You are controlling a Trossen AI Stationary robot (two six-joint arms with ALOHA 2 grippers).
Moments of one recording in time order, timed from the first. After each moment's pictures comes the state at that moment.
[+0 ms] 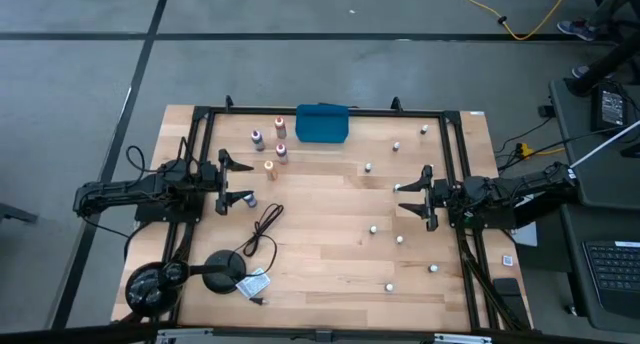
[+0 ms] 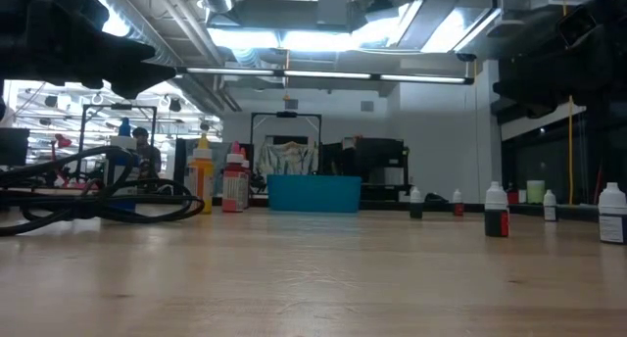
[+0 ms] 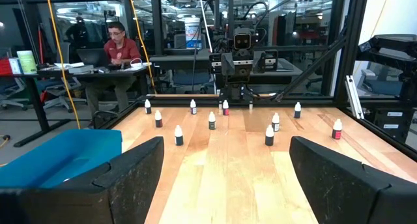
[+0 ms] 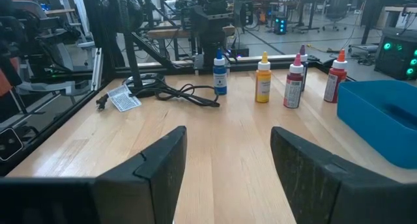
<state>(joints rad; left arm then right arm) 0.14 0.01 0.01 0.05 0.03 0.01 0.24 0.13 0.01 0.06 0.26 0.07</state>
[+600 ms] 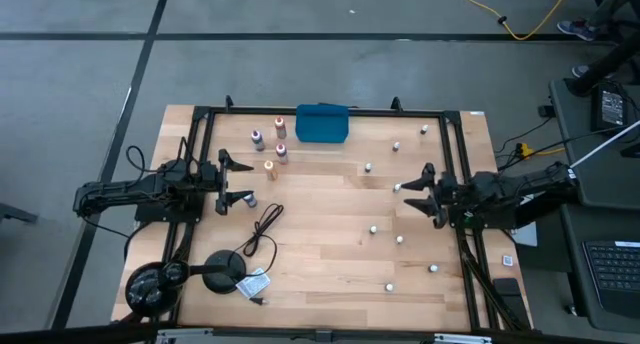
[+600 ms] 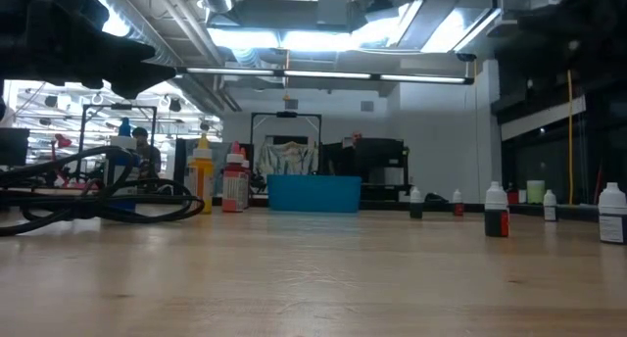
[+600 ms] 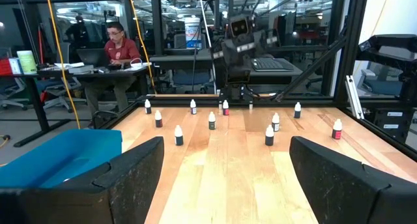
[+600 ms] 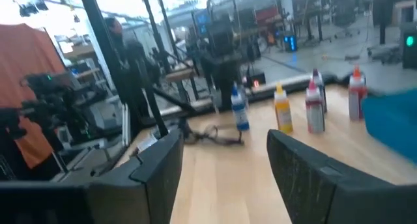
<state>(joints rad) 0.14 0.01 0.01 0.05 0.03 0.01 0.24 0.13 0.07 0.16 0.22 0.23</state>
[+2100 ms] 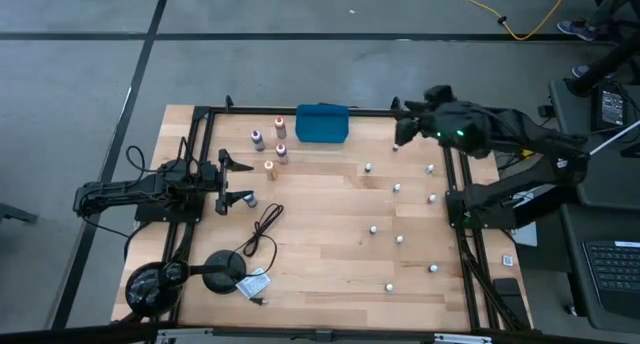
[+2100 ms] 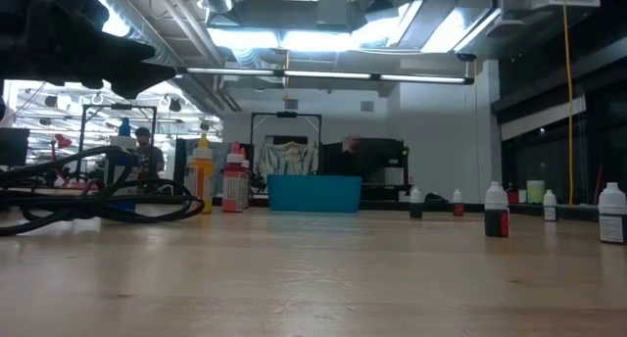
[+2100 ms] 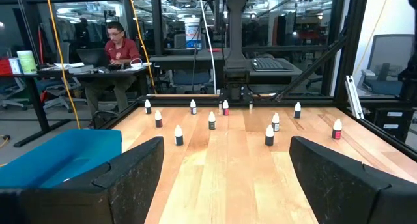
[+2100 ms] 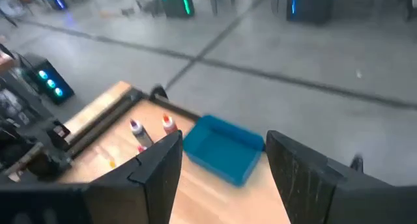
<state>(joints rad) 0.14 0.01 0.01 0.05 0.03 0.01 -0.04 1.19 1.56 -0.94 0.71 0.68</state>
